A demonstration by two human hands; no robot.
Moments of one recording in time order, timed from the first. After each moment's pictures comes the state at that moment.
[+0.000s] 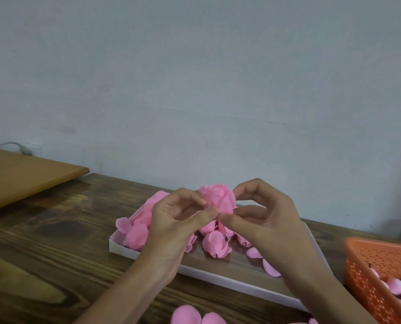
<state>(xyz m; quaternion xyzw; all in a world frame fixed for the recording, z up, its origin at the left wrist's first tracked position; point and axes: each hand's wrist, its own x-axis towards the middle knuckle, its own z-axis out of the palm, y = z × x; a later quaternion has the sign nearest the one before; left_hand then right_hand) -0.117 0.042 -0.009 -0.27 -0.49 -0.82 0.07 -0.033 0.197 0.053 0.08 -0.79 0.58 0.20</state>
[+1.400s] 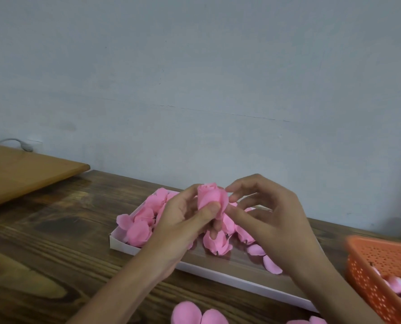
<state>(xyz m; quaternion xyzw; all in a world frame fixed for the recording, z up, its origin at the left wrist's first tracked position) -0.115 0.038 -0.005 -0.32 -0.55 -0.77 -0.03 -0.039 0.203 0.049 0.14 -0.81 0.51 0.27</state>
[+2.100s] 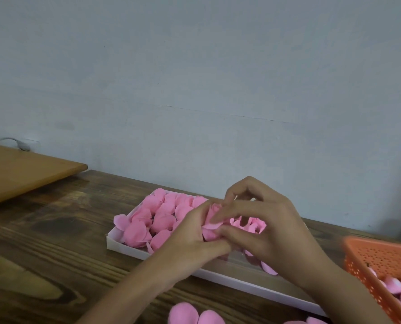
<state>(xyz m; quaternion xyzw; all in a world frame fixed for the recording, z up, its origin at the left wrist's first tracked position) -0.101 0.048 -0.007 -0.37 -0.66 -0.65 -0.04 -0.040 0.214 0.050 0.28 -0.88 0.25 0.31</state>
